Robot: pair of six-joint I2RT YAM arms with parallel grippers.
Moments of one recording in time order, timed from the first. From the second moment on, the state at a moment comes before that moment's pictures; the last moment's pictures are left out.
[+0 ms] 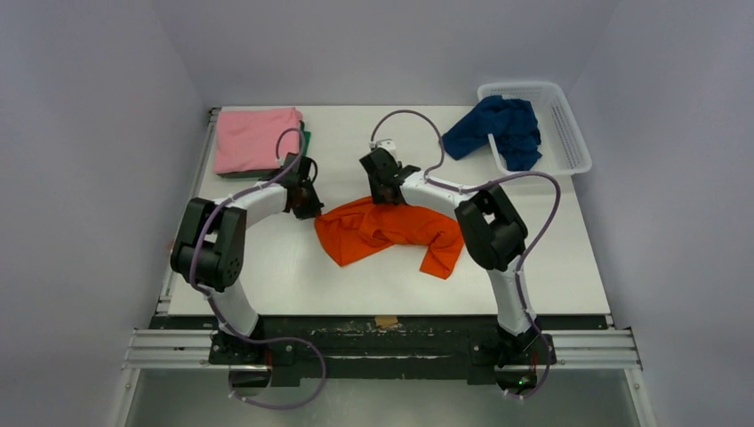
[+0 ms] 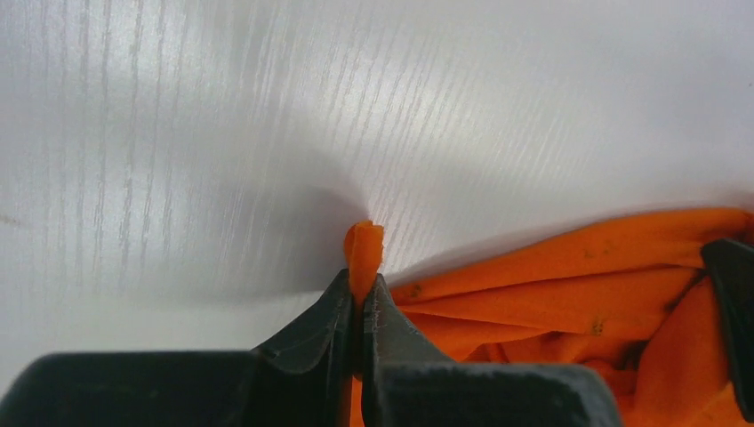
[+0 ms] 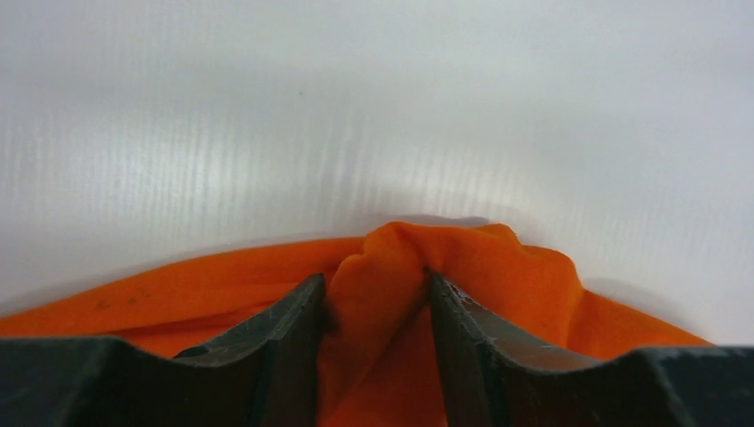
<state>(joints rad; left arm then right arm) -0.27 1.77 1.05 -0.33 -0.03 -0.67 0.71 2.15 1.60 -0.38 0.43 0.39</state>
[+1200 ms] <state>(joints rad) -0.28 0.53 0.98 -0.40 -0.07 -0.60 0.63 0.87 1.14 -0.27 0.26 0.29</state>
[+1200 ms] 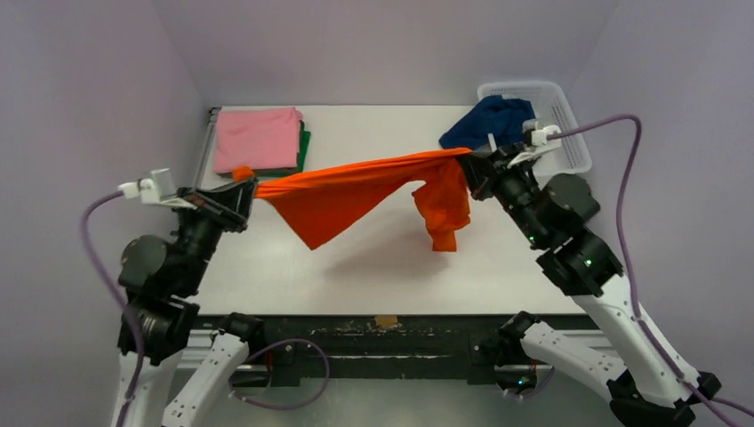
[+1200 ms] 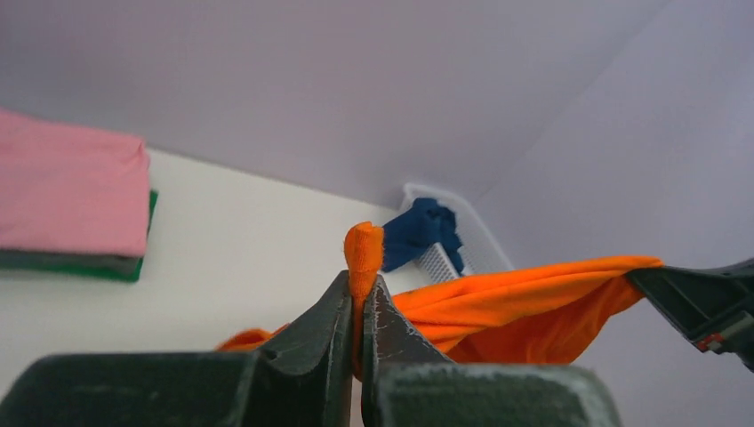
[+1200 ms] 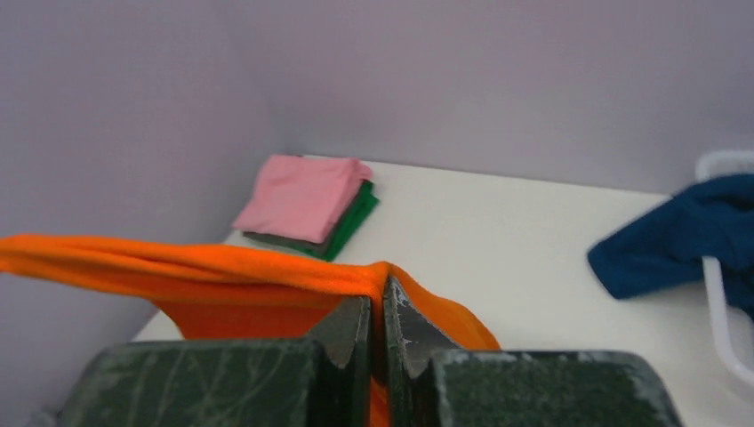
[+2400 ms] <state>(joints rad) -0.20 1.65 1.27 -0.57 -0.36 -0.51 0.40 1.85 1.24 -0.24 0.09 0.15</state>
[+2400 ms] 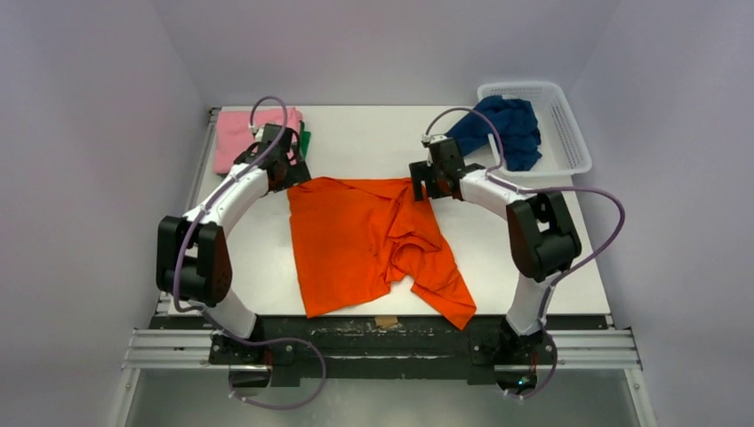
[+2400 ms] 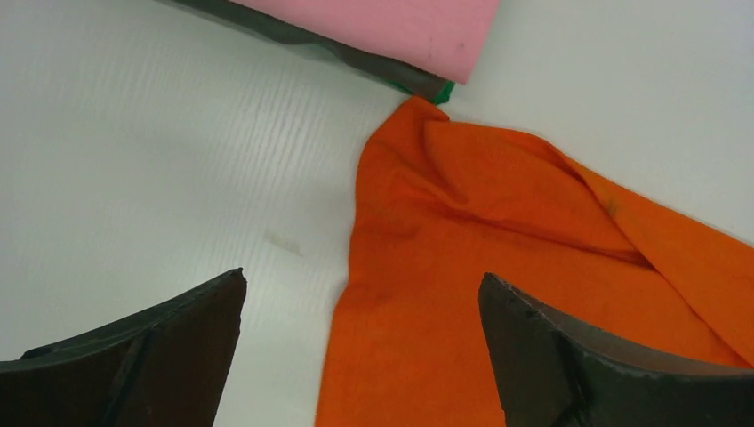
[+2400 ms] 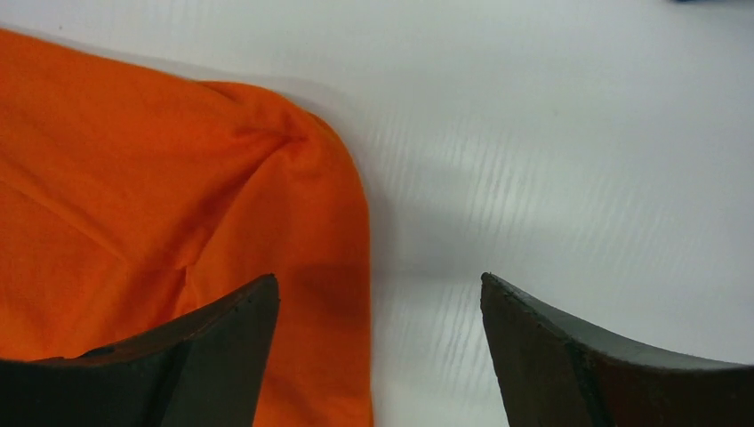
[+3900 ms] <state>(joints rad) -0.37 1.74 1.16 -0.39 0.13 -0.63 0.43 1.79 1.12 -0.08 0.05 0.57</state>
